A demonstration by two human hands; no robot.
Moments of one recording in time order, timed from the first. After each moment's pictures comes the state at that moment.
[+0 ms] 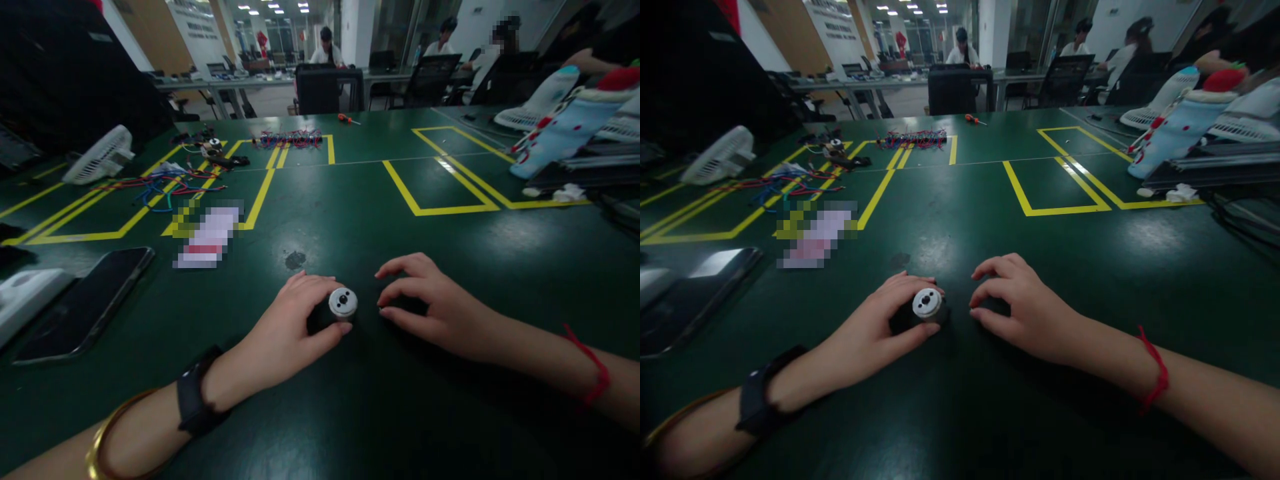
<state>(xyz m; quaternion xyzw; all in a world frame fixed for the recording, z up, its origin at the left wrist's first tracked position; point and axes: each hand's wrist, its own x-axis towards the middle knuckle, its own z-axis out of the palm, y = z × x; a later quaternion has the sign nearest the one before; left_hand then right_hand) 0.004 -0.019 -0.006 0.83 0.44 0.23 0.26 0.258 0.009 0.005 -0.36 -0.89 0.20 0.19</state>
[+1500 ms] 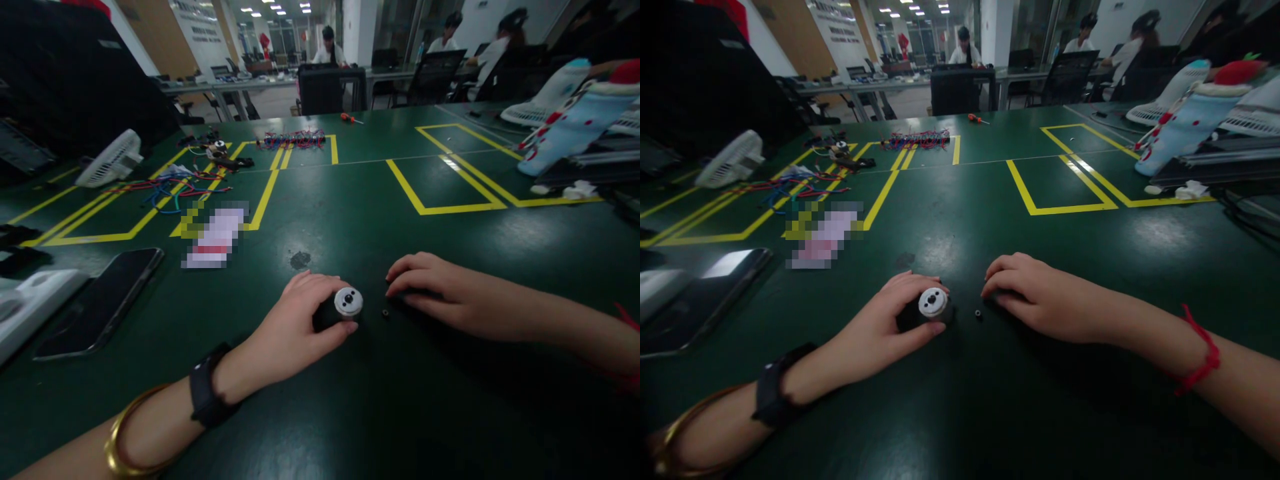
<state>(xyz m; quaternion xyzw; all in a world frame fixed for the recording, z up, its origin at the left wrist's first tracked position) 0.004 -0.018 -0.005 0.83 0.43 0.24 0.26 0.272 0.024 0.023 -0.34 -0.89 0.28 0.07</state>
